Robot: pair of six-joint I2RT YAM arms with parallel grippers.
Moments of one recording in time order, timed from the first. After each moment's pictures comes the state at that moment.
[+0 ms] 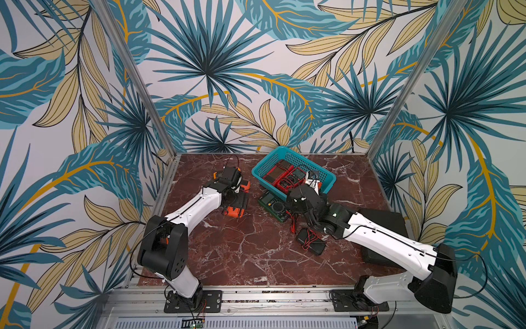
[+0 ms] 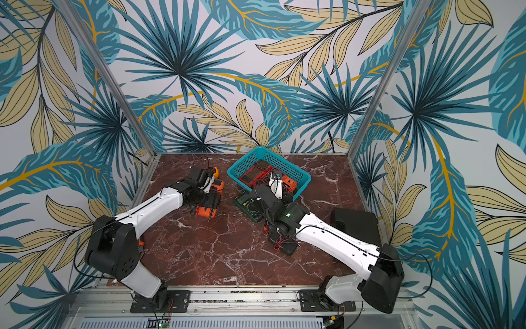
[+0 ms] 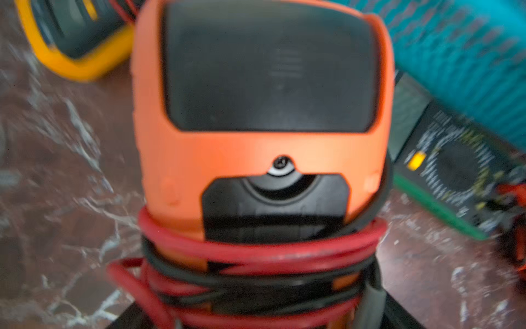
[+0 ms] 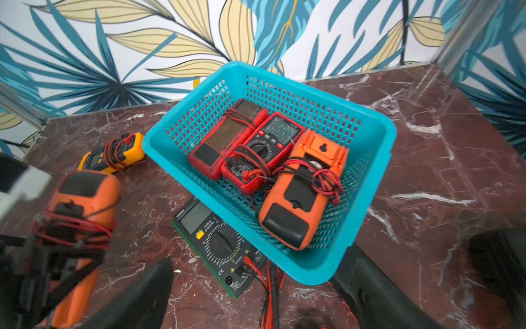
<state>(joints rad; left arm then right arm) -0.35 1.63 1.28 -0.65 0.00 -0.17 0.84 1.31 1.15 -0.55 0.76 0.69</state>
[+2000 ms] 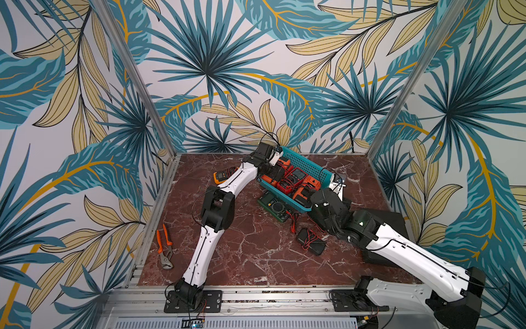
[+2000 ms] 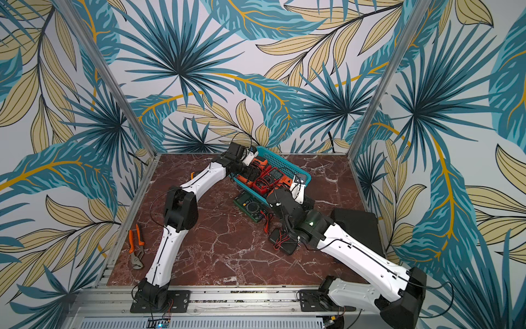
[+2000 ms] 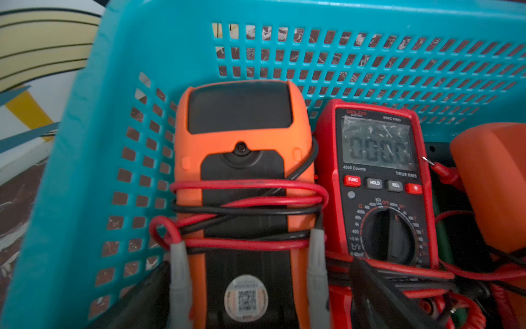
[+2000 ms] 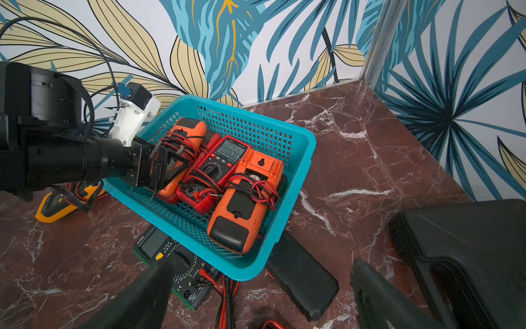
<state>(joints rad) -0.45 2.46 2.25 -0.61 0.20 0.11 0.81 1.14 1.11 -0.70 0.86 0.73</state>
